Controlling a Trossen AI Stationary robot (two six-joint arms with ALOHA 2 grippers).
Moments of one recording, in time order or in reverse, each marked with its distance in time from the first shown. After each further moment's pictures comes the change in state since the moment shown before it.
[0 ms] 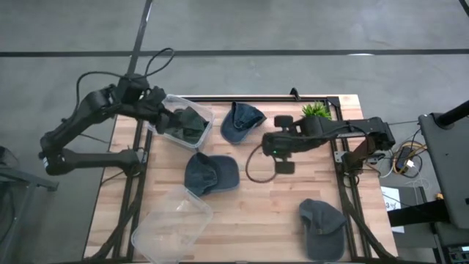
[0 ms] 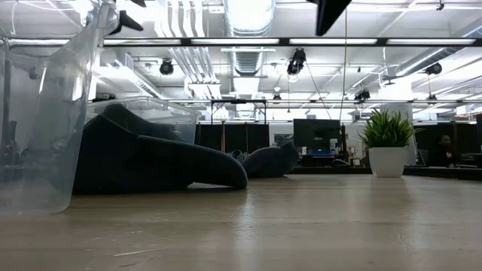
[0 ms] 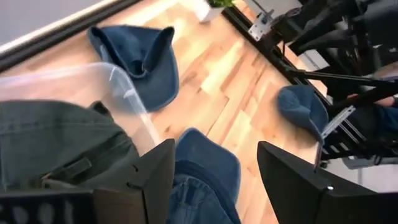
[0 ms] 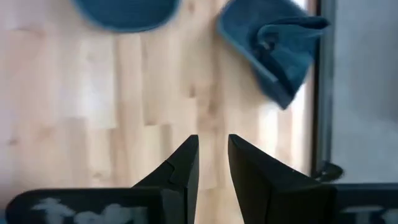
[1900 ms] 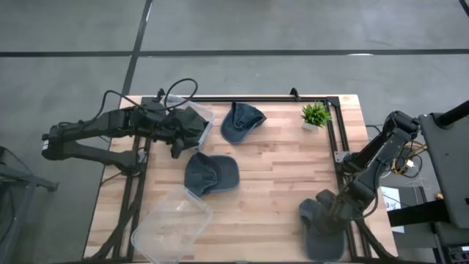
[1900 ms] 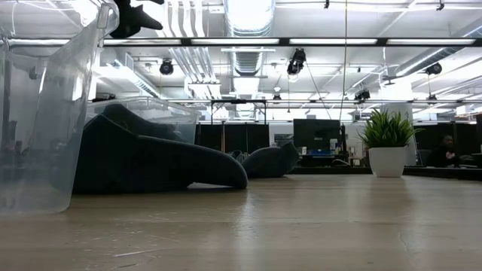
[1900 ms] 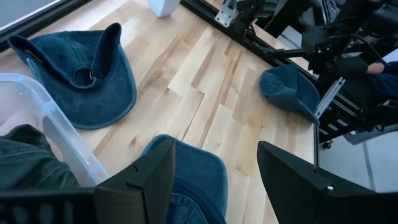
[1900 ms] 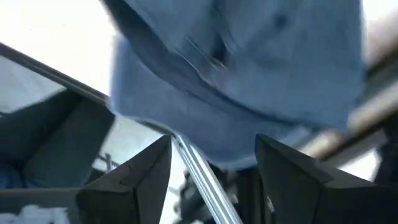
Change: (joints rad) left arm -0.399 0.008 -0.202 0.317 -0.241 -0.097; right arm 0.755 -0.375 -0.869 0.578 -0.539 1.941
